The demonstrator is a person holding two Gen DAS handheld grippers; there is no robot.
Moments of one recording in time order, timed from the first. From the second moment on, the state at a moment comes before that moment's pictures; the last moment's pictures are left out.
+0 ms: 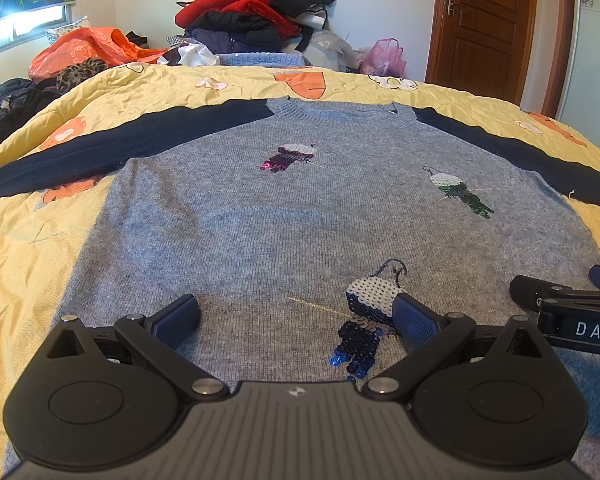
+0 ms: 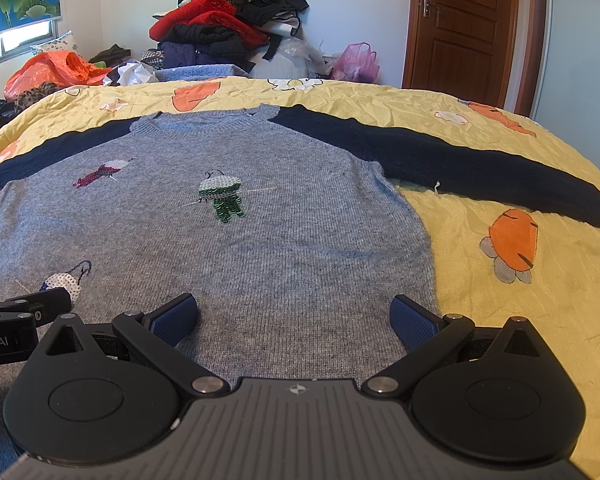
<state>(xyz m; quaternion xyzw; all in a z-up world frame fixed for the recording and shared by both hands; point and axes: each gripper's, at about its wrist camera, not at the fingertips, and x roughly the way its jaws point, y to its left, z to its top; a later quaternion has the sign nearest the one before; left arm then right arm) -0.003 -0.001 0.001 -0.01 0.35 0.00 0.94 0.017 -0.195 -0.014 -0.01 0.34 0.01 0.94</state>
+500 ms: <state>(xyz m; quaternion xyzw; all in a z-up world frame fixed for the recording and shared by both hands) -0.004 -0.003 0.001 -0.01 0.35 0.01 0.94 0.017 -0.195 -0.014 -0.01 0.34 0.01 0.94</state>
